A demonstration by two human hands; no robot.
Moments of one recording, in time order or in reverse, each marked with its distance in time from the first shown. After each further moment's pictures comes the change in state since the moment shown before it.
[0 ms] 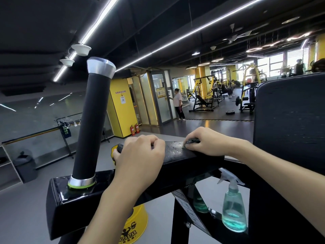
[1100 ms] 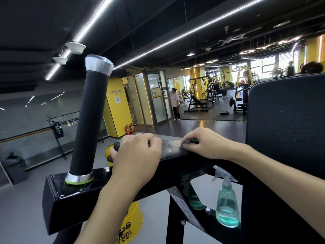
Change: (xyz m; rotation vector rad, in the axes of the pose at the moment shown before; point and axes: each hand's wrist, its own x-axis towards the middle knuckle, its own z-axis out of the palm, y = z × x) left_hand -0.003 0.000 -0.001 -0.004 0.010 0.023; right_hand -0.026 -0.016 -0.001 0.030 0.088 -0.052
